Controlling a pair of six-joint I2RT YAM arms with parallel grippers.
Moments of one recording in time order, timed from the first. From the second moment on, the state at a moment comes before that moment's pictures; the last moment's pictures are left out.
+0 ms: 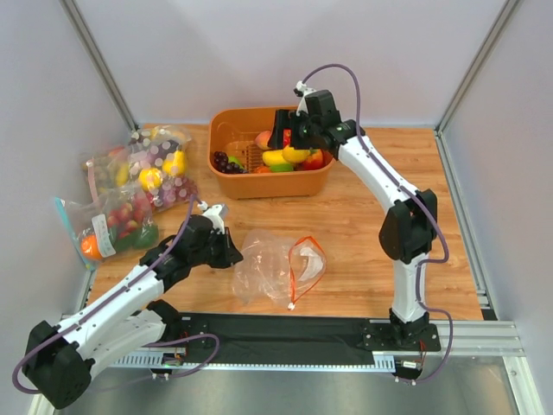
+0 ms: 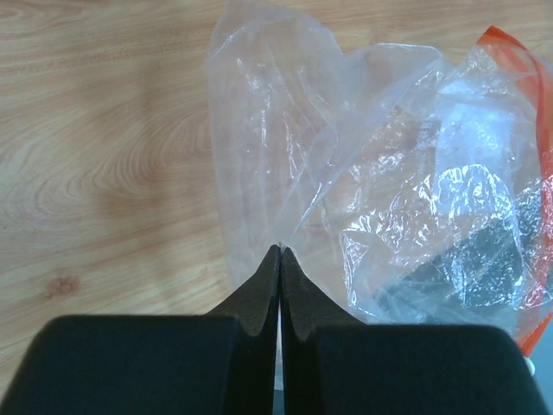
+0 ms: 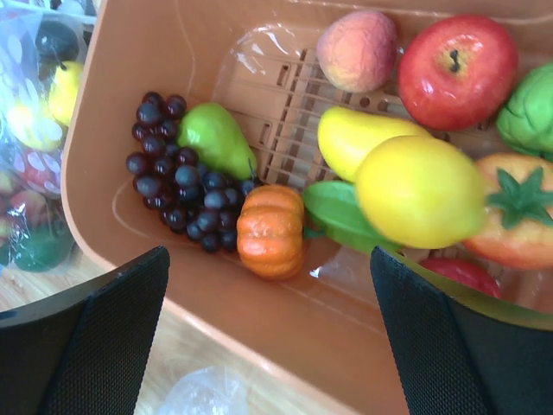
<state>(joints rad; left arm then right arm) -0.61 0.85 0.53 -0.40 0.15 -0.59 0.48 2.07 2.04 -0.54 -0.20 0.38</state>
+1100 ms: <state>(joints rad) -0.59 0.77 0.82 -0.71 -0.04 -0.48 0.48 0.58 0.95 -0.81 0.08 0.48</state>
